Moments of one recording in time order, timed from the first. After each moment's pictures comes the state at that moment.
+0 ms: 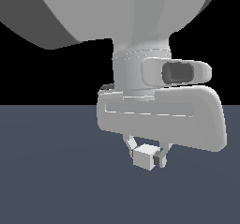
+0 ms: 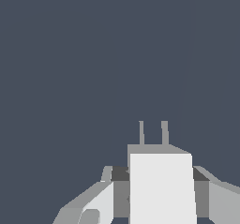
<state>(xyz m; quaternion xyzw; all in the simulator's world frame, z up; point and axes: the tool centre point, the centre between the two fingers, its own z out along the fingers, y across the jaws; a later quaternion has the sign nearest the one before) -0.096 -0.046 0.012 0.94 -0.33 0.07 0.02</state>
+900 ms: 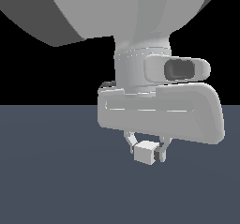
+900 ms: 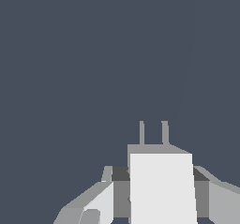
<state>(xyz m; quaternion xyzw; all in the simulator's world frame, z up) -0.090 -0.048 0.017 0.95 -0.31 0.07 0.02</state>
